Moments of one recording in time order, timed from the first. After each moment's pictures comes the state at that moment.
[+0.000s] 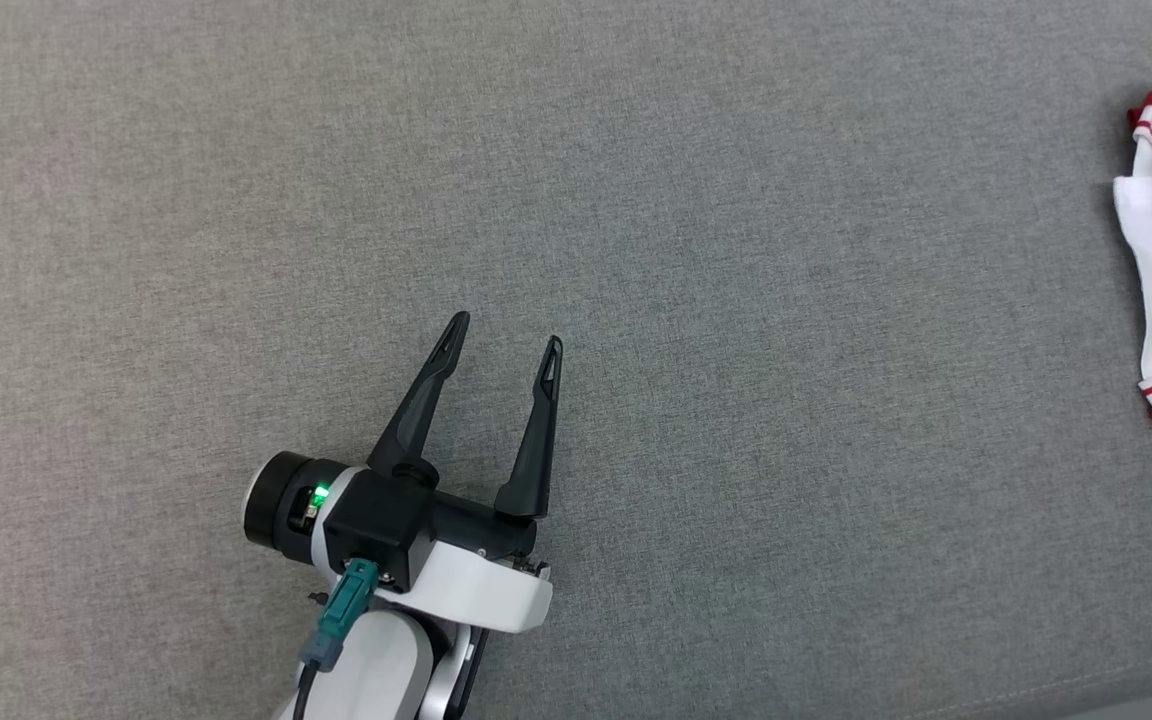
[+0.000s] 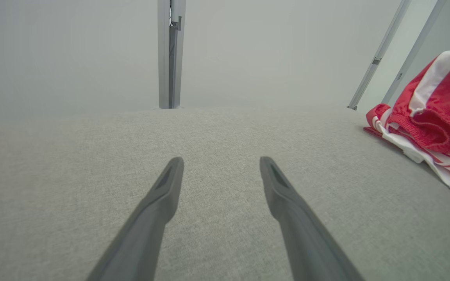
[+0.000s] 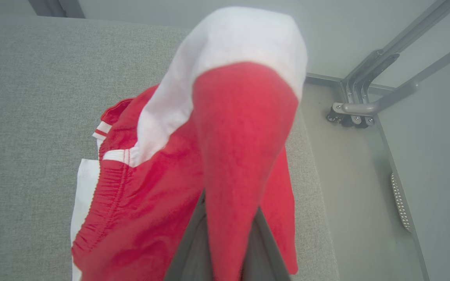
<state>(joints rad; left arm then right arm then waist) -0.25 0.05 -0.45 0.05 -0.19 0.13 -0.26 -0.95 -1.14 0.90 0.54 1.18 0.13 0.15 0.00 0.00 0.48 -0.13</state>
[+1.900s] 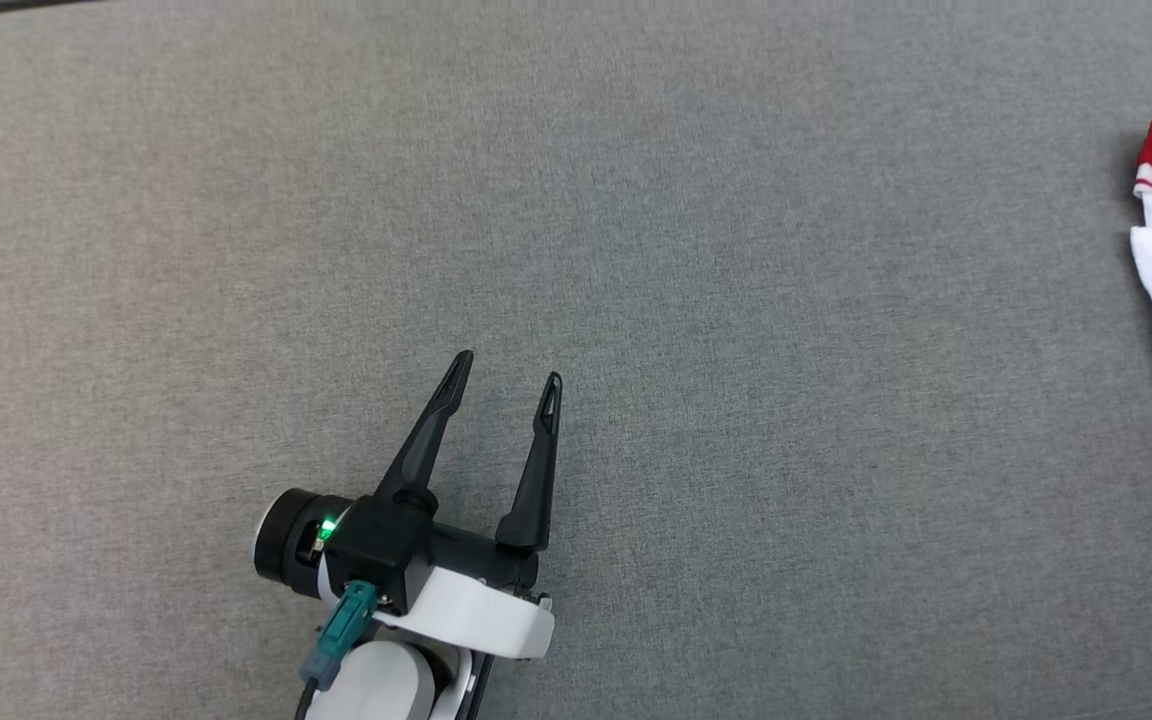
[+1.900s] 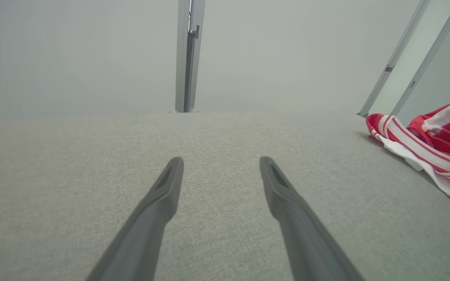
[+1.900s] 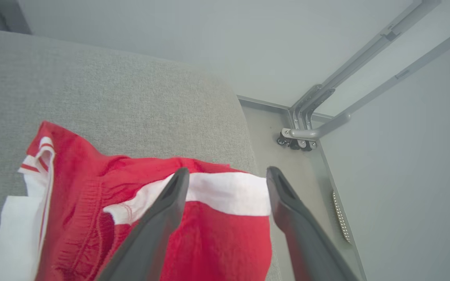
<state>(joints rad) -0.21 0.05 -0.46 0.07 -0.24 0.13 -0.26 -1.15 -1.01 1.10 0.92 1.05 0.13 0.02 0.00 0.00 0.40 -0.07</state>
